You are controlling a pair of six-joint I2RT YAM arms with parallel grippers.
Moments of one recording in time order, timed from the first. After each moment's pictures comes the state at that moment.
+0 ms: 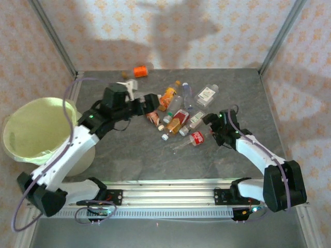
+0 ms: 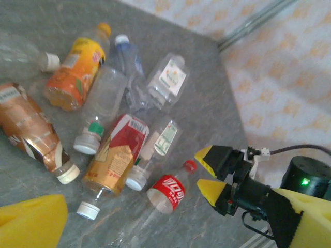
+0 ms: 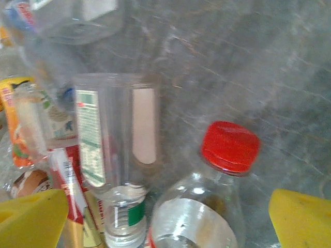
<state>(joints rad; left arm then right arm) -0.53 1.24 1.26 -0.57 0.13 -0.72 0.24 1.23 0.61 -0.27 -0.12 1.19</state>
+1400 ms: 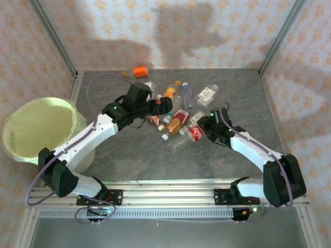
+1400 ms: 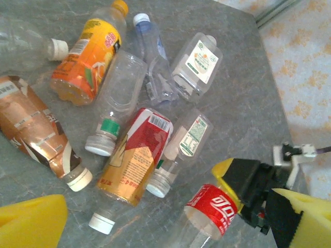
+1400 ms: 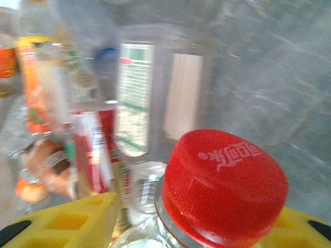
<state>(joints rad) -0.59 1.42 1.31 -0.55 0.07 -0.67 0.36 1.24 0.69 -0.22 -0.10 1.11</state>
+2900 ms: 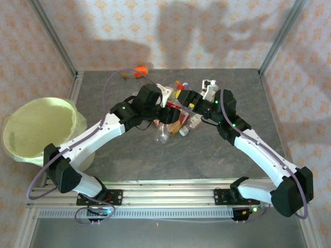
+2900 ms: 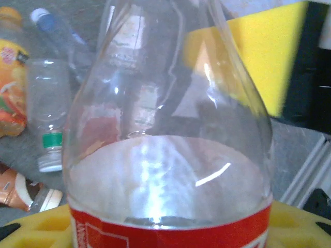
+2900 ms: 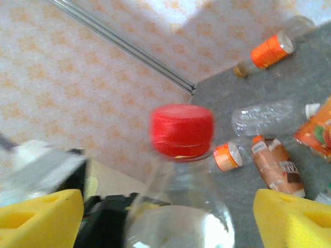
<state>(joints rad) -0.68 1.47 1.38 -0.59 0.15 -0.33 0.50 1.16 0.95 0.08 -0.37 0.89</state>
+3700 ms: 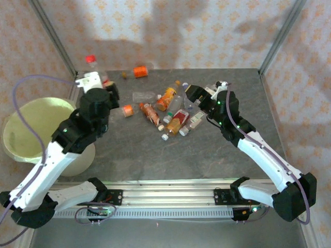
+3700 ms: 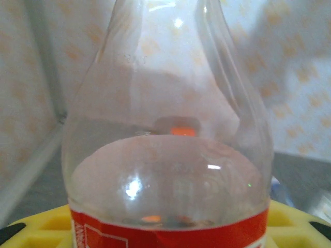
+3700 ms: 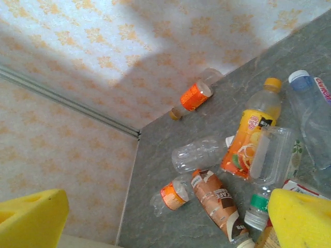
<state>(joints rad) -0.61 1.01 1.41 -0.71 -0.87 -0.37 0.49 1.11 0.96 -0.08 -0.04 0.89</state>
